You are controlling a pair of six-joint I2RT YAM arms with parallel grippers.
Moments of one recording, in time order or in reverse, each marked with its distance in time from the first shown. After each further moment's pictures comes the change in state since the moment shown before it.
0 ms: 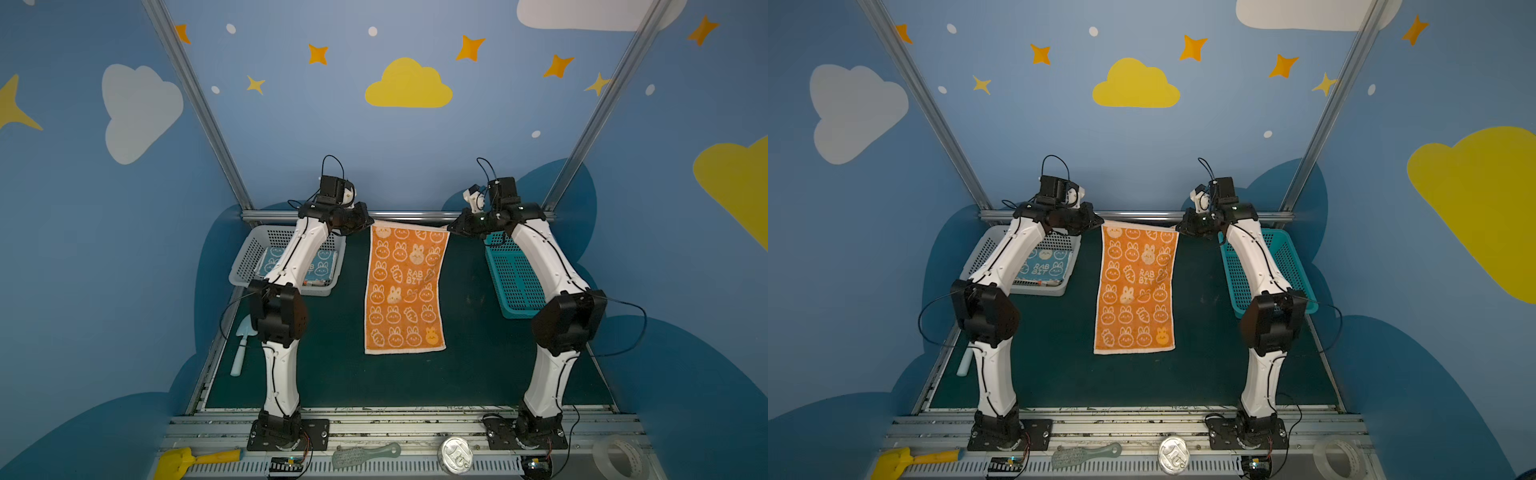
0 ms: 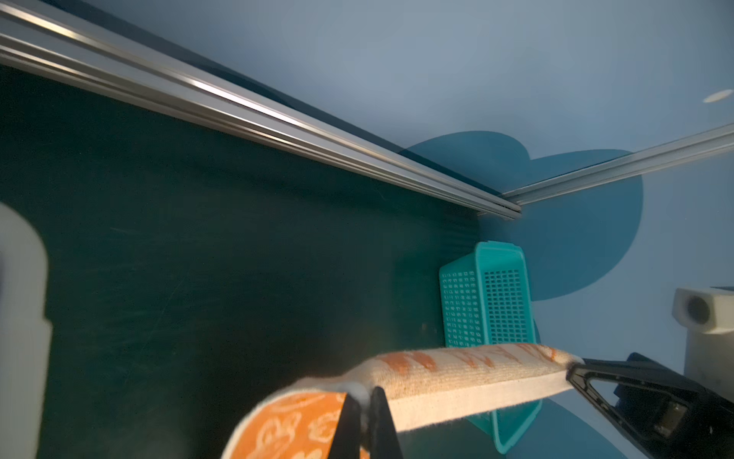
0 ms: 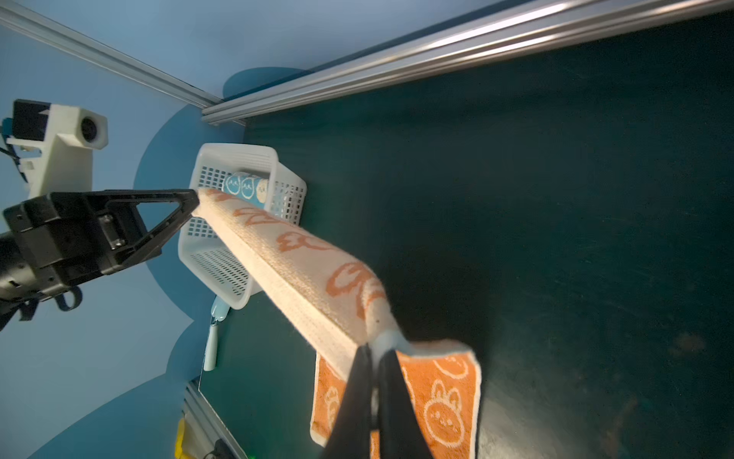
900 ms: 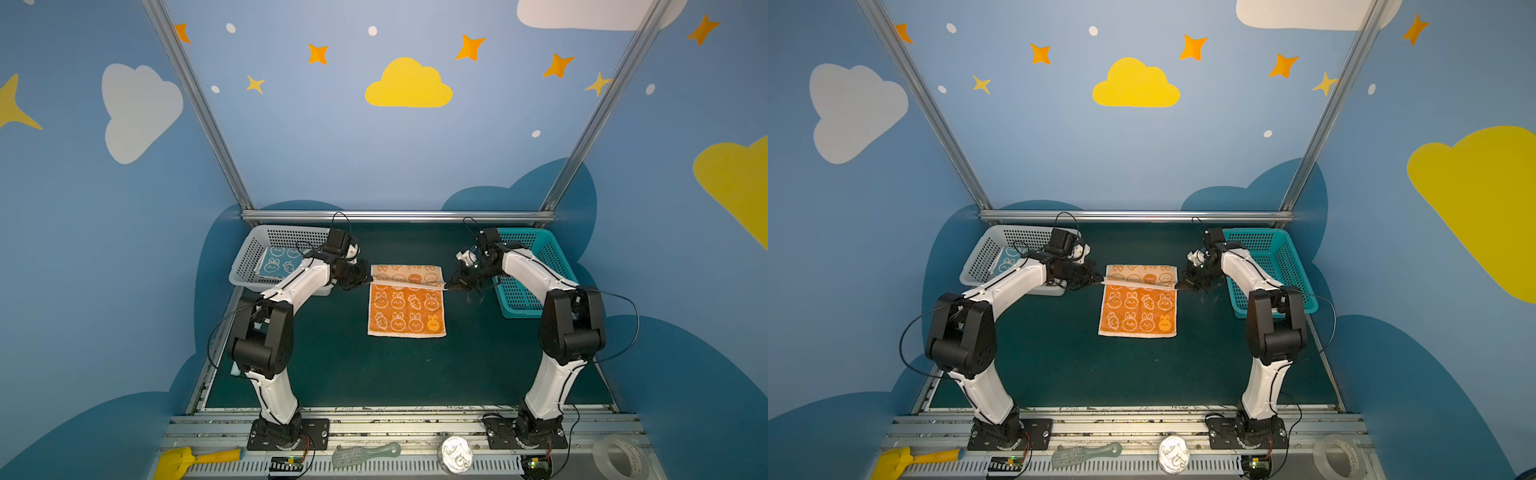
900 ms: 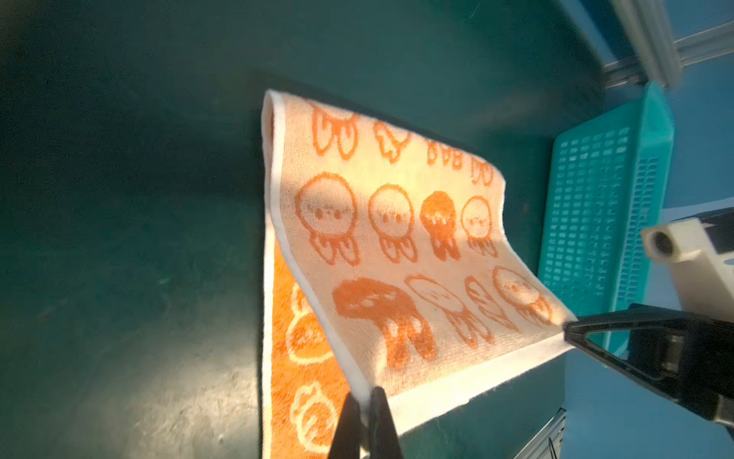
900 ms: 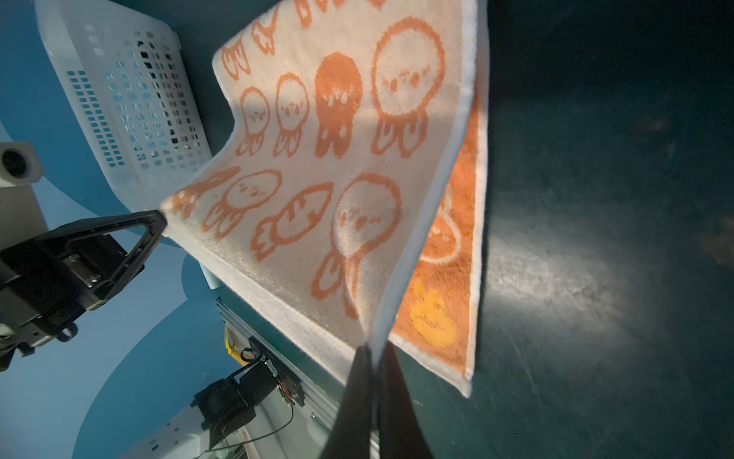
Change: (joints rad) left arm -0.073 -0.378 -0.860 0.205 -0.039 0.028; right arm 0.014 -0.163 -0.650 0.040 -0.083 0.065
